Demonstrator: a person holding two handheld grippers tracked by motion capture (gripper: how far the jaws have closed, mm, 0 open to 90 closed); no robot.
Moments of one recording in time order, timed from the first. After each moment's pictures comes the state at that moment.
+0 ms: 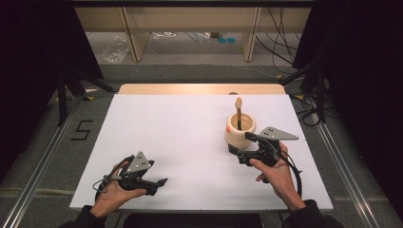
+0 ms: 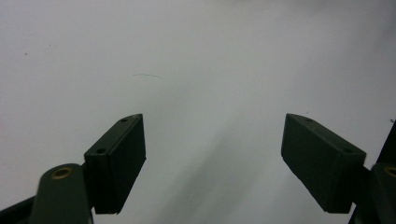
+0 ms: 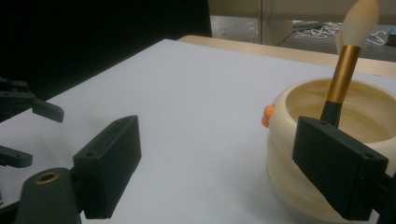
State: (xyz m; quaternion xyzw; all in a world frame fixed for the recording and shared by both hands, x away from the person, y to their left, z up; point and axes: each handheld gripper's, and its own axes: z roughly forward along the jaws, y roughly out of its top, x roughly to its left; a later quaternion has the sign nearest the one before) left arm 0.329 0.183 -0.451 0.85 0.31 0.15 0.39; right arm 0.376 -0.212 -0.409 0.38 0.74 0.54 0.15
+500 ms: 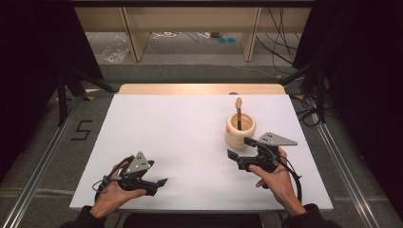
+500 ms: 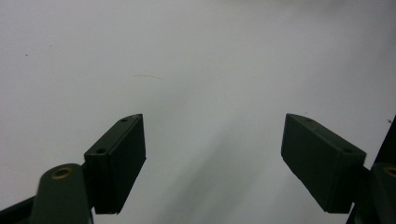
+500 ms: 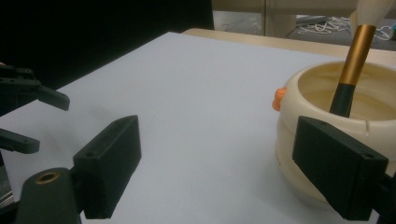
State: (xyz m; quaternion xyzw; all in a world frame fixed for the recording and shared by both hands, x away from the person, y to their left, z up) left arm 0.327 0.183 -0.450 0.85 0.31 0.16 0.39; right arm 0.364 -0.210 -0.418 0.38 0.74 0.53 0.15
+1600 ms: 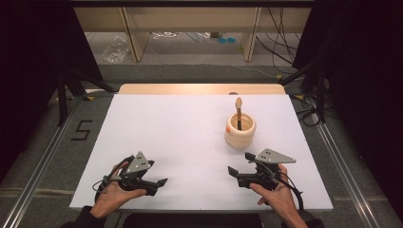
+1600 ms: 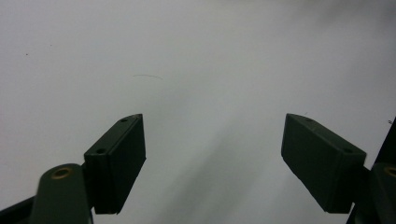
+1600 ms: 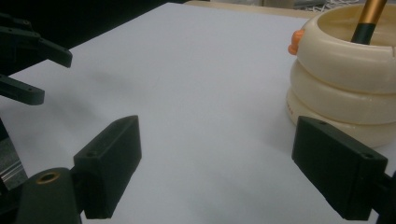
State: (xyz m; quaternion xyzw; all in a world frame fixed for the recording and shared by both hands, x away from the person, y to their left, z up) left arm 0.327 0.182 -0.450 0.85 0.31 0.15 0.40; right arm 0.330 -0.210 -0.440 0.38 0.76 0.50 0.15
